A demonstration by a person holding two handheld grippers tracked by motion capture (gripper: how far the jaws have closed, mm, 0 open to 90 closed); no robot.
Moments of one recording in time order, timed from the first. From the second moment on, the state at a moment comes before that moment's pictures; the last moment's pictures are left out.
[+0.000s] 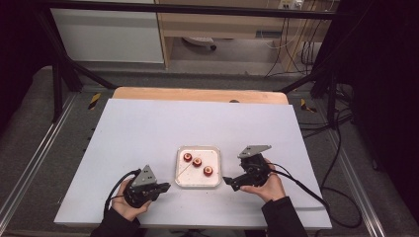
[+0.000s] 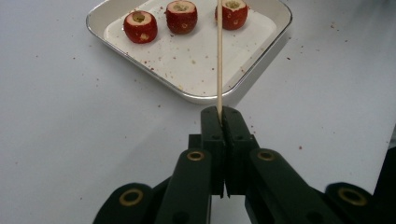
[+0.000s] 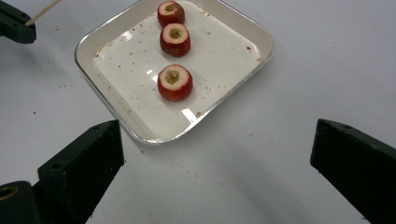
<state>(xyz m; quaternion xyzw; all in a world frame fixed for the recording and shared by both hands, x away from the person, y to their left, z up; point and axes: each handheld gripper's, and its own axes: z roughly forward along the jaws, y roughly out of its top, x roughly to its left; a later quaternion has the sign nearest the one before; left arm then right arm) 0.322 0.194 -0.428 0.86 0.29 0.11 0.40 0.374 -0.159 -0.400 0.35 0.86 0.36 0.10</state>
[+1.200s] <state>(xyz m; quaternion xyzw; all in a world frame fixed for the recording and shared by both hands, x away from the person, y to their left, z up) 0.324 0.200 -0.437 0.86 0.32 0.12 0.39 0.432 -0.071 -0.401 0.30 0.92 0.23 -0.01</state>
